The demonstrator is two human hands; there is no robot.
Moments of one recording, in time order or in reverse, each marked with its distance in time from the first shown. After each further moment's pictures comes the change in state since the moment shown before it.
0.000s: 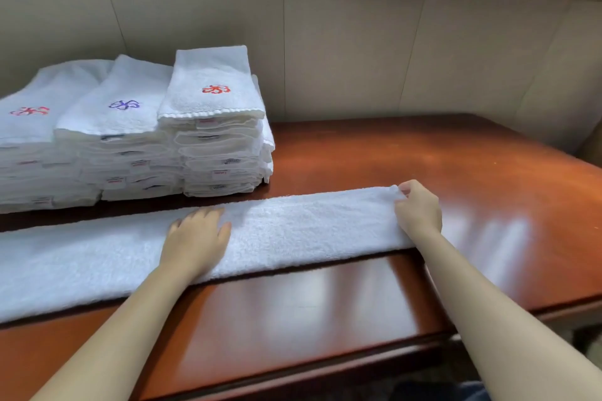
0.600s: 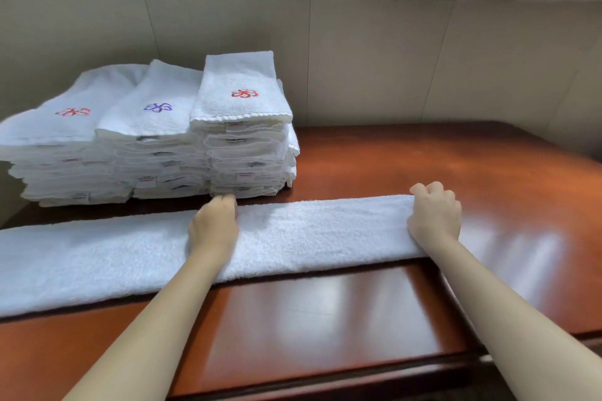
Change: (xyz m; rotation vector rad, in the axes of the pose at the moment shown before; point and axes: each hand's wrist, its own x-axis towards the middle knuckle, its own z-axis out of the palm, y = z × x) left_hand 0.023 -0.009 0.003 -0.122 0.294 -0.109; right_hand -0.005 -0.014 0.013 -0.578 0.054 -0.299
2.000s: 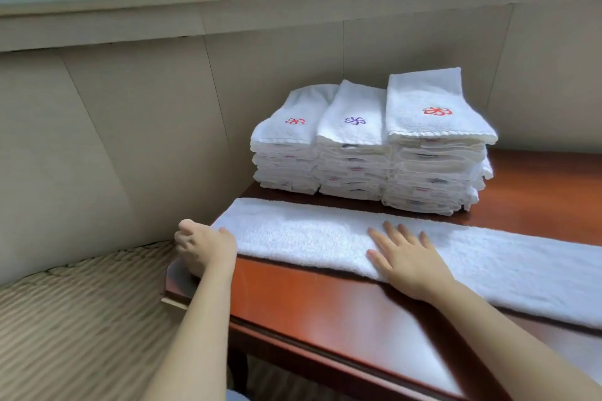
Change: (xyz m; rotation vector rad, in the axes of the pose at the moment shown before) left_hand -0.074 -0.213 -0.129 -0.281 0.496 -1.041; right_hand -0.117 -0.252 0.010 0.192 -0.370 -0.888
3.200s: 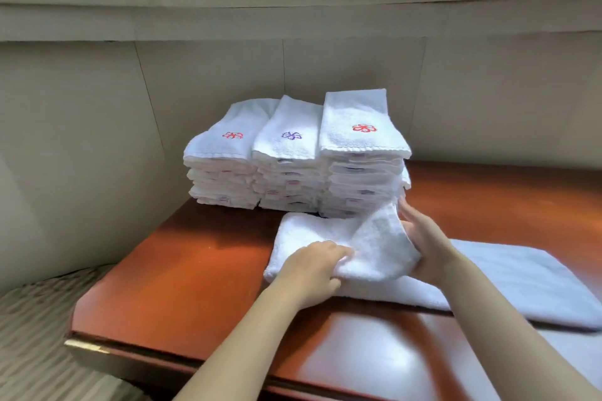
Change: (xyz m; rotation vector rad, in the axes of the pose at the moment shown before) left_hand -0.170 0.074 0.061 0.350 -0.937 1.313; right_hand -0.034 0.082 -0.080 1.812 -0.108 0.502
